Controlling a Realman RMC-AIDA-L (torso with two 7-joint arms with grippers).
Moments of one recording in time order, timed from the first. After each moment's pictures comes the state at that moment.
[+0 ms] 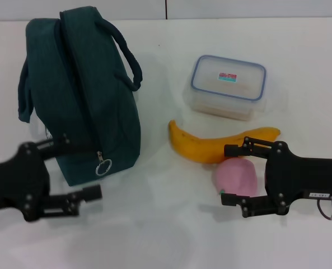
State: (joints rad) left arm -0.20 -2.02 0.82 0.78 1.67 1.95 -1.21; right arm 0.47 2.02 -1.21 -0.45 -1.50 -1.63 0.90
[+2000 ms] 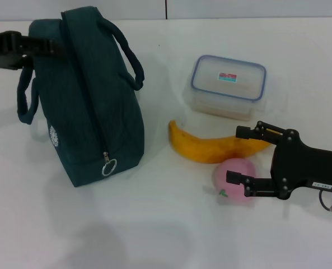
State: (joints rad) left arm -0.52 -1.97 0.71 1.32 2.19 1.72 -2.68; right arm 0.44 2.02 -1.21 -0.40 -1.38 -1.58 0.81
